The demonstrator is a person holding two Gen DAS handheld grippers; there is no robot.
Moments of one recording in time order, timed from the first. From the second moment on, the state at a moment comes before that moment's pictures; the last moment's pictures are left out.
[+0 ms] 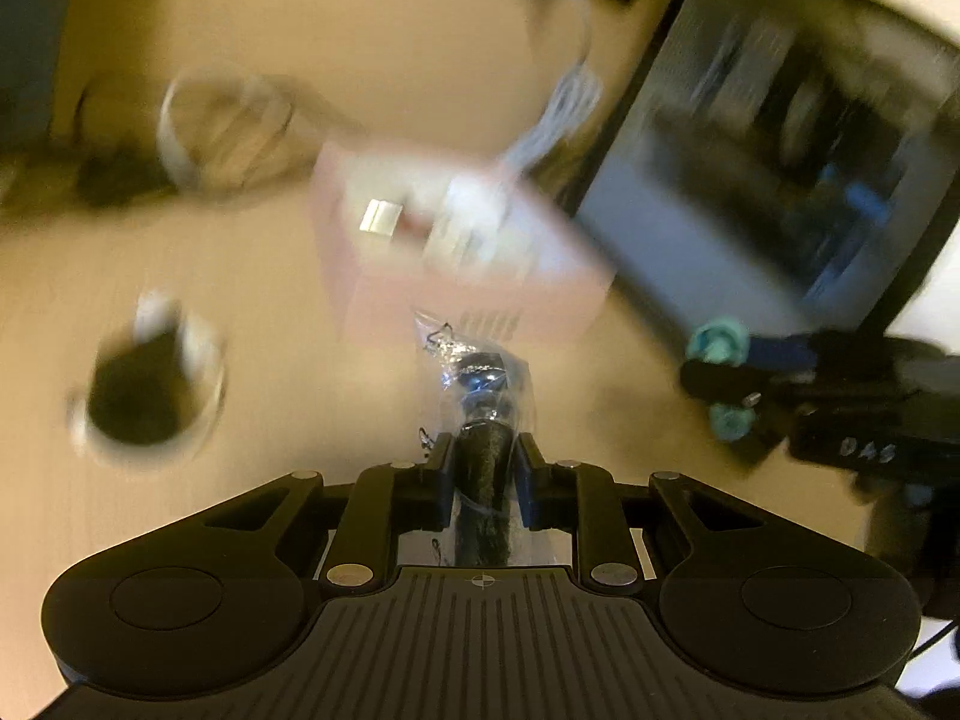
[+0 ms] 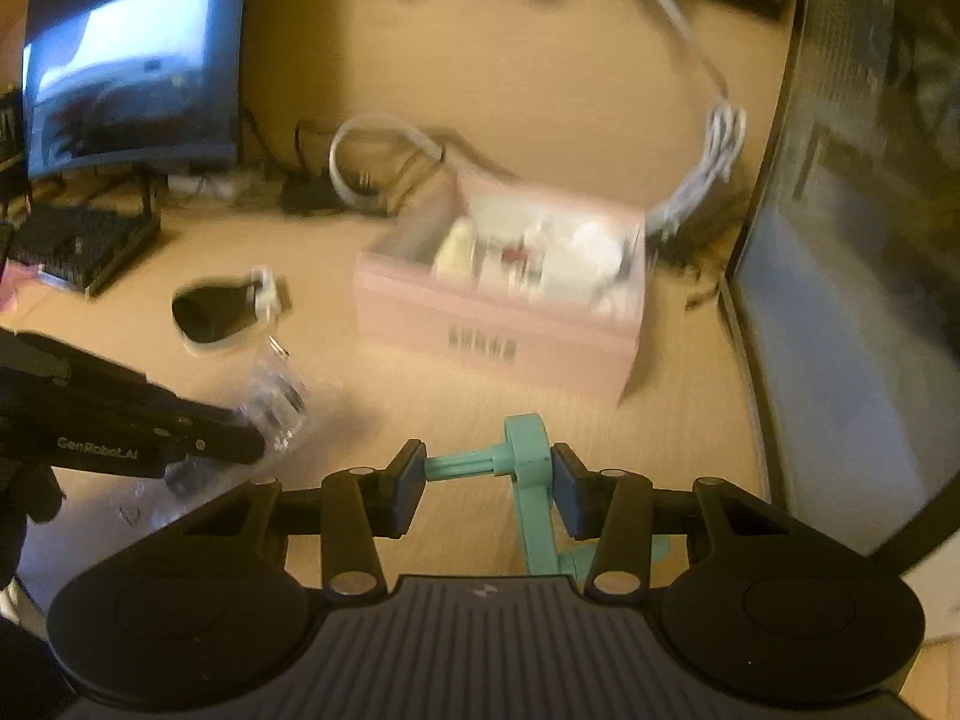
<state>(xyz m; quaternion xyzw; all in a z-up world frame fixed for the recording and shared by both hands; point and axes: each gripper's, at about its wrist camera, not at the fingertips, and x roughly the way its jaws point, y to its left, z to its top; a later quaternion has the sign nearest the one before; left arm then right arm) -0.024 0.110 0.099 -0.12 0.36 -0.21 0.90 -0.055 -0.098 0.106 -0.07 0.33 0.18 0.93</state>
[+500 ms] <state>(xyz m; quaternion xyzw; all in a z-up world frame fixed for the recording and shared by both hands) 0.151 0.080 0.172 -0.11 0.33 -0.19 0.92 0.076 -0.081 0.192 -0.05 0.23 0.16 0.96</state>
